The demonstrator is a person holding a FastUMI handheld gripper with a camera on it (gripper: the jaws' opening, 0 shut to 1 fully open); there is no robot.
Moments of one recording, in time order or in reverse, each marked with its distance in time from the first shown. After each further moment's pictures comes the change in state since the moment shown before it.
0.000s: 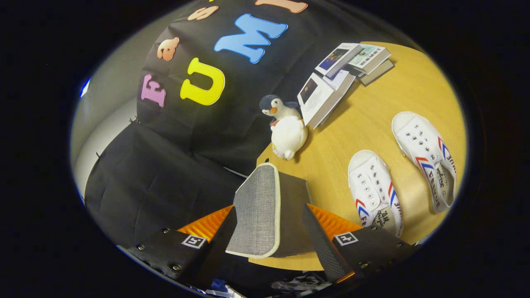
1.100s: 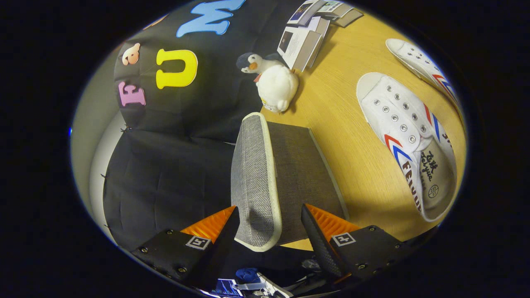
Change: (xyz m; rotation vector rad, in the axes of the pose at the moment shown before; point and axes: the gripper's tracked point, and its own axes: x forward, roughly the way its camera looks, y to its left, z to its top) arm 0.045 -0.002 -0.073 0.196 0.229 0.032
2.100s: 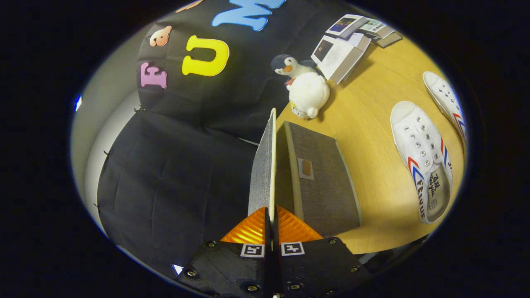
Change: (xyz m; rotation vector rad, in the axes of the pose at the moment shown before) arm -0.011 0.066 0.004 -0.176 -0.021 0.057
